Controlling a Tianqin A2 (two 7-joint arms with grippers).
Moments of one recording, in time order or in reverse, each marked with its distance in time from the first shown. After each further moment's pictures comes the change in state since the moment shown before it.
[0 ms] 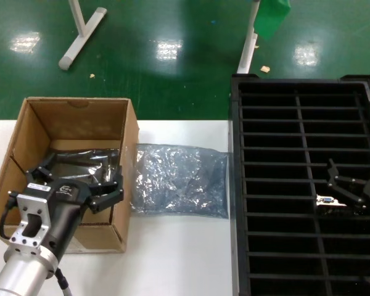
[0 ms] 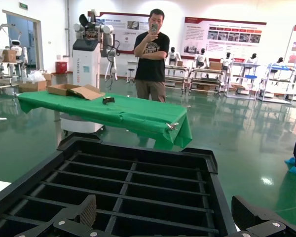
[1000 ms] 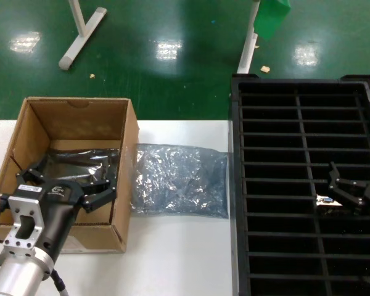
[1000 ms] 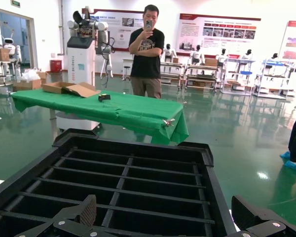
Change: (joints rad) left arm 0.020 0.013 -0.018 -0.022 0.015 -0.036 -0.030; right arm -0.005 -0.008 -0.003 -0.010 0.021 0.018 -0.013
